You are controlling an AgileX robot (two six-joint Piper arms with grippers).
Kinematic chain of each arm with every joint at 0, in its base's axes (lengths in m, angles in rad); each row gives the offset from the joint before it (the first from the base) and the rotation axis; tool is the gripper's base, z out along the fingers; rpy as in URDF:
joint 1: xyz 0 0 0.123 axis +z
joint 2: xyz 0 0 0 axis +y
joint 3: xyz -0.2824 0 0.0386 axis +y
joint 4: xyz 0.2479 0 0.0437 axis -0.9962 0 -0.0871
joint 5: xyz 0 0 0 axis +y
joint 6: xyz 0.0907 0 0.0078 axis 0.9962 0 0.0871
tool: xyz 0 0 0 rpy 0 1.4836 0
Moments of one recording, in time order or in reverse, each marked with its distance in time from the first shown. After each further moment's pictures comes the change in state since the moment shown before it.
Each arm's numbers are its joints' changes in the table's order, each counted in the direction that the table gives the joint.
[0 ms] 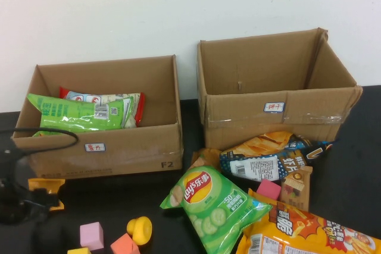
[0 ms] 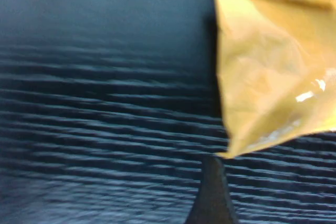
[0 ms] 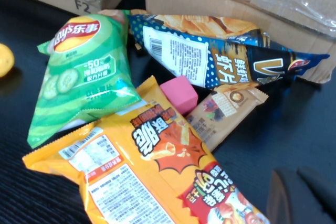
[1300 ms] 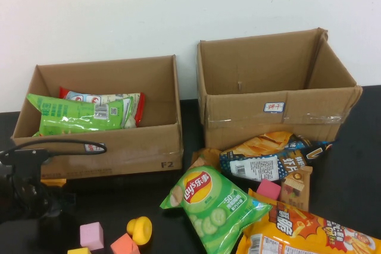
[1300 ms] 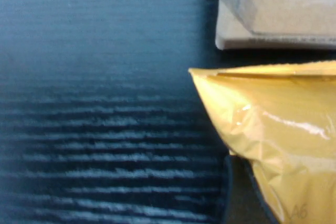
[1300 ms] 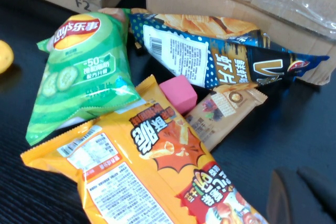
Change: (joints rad) right arm 0.000 0.000 0.000 -0.002 0.000 -0.017; left arm -0.118 0.204 -0.039 -0.144 -0.270 -0.163
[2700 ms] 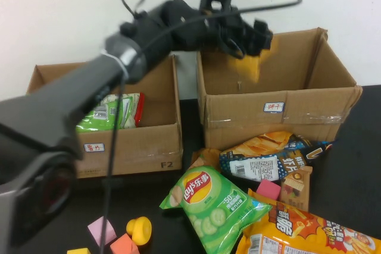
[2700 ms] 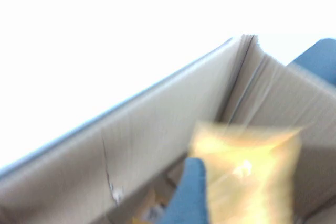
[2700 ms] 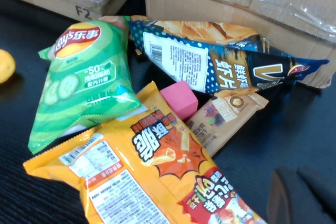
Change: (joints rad) right arm 0.000 0.000 0.000 -0.024 -0.009 -0.004; left arm -0.537 0.191 -1.308 0.161 0.634 0.114
